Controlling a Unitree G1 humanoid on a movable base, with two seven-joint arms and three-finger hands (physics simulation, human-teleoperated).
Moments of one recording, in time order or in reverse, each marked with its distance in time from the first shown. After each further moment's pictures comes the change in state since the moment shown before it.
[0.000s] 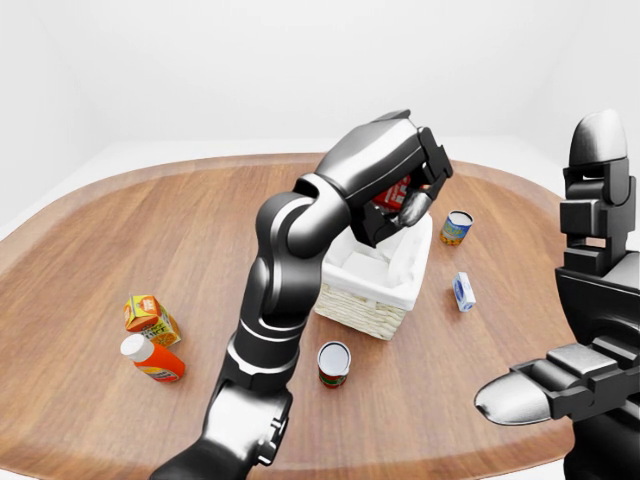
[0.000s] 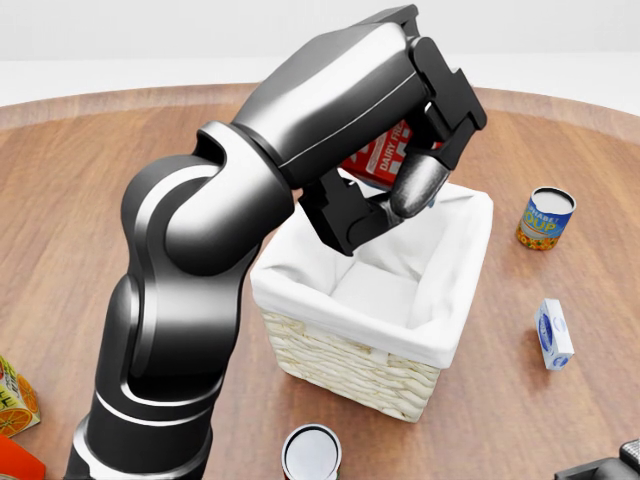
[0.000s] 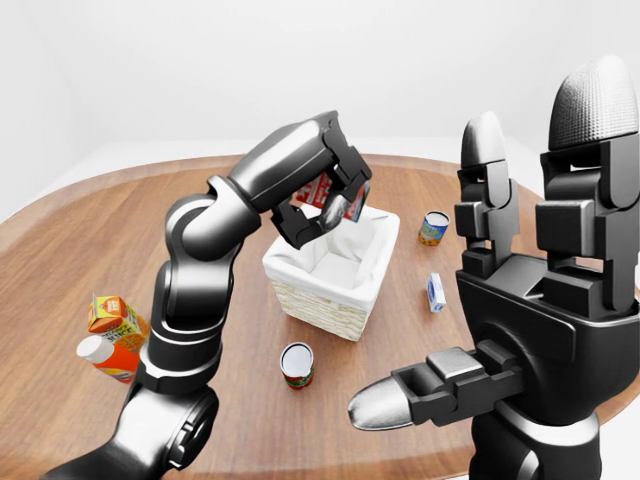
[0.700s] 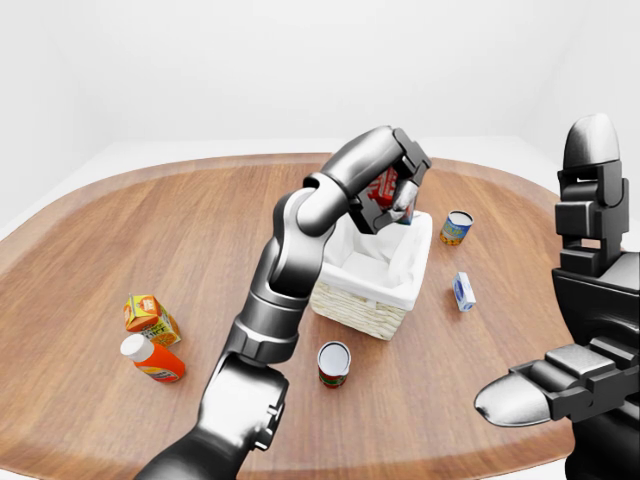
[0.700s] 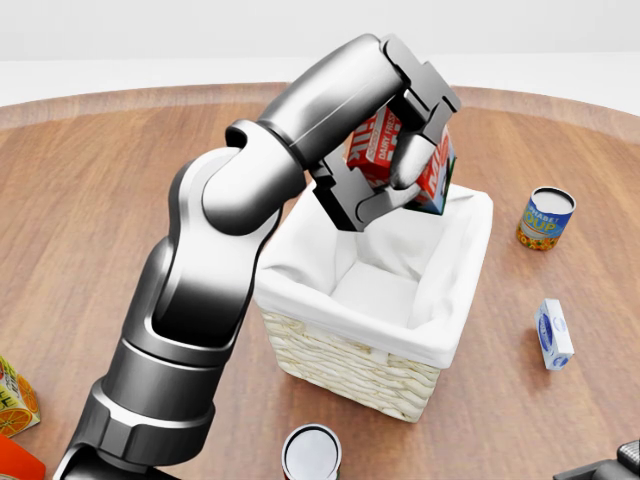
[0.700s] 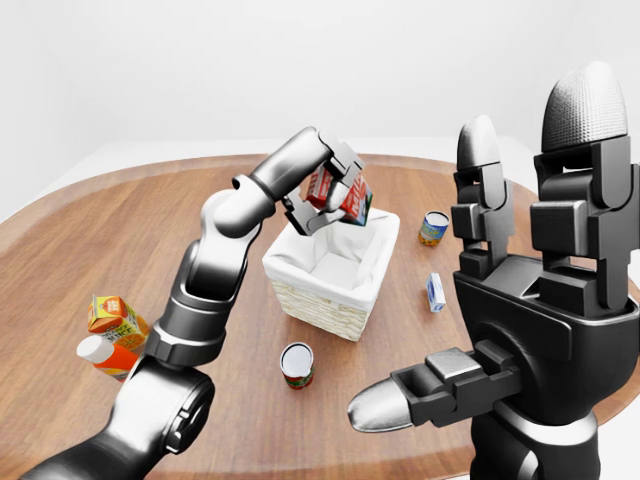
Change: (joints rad) left arm -0.074 0.033 0.023 0.326 -0.201 0.000 0.186; right arm 0.012 -0.019 0.010 0.000 0.016 0.000 -0.018
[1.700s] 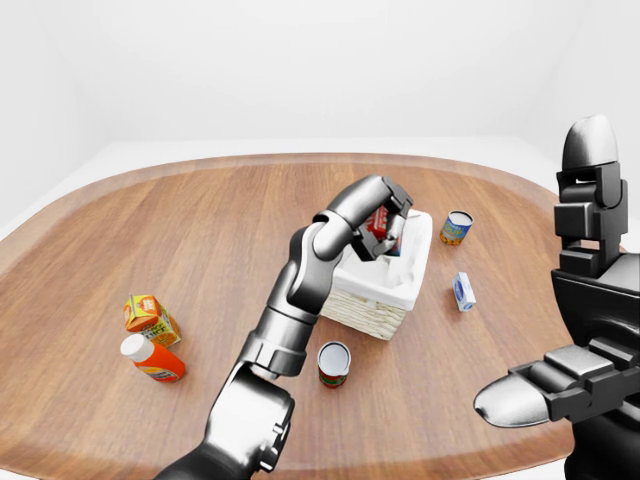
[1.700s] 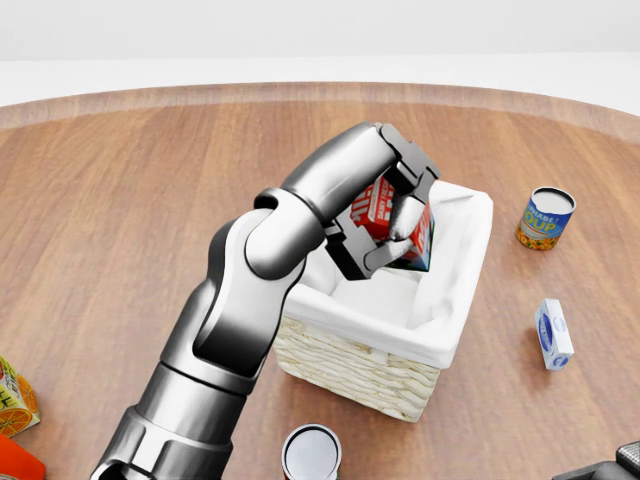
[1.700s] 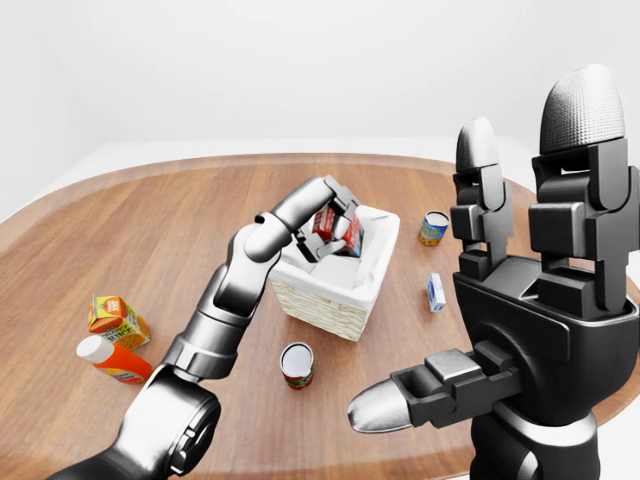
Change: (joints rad) left arm 0.095 -0.050 -0.029 0.183 0.037 0.000 0.111; right arm 0.003 0.009 -0.002 0.000 -0.006 0.000 0.013
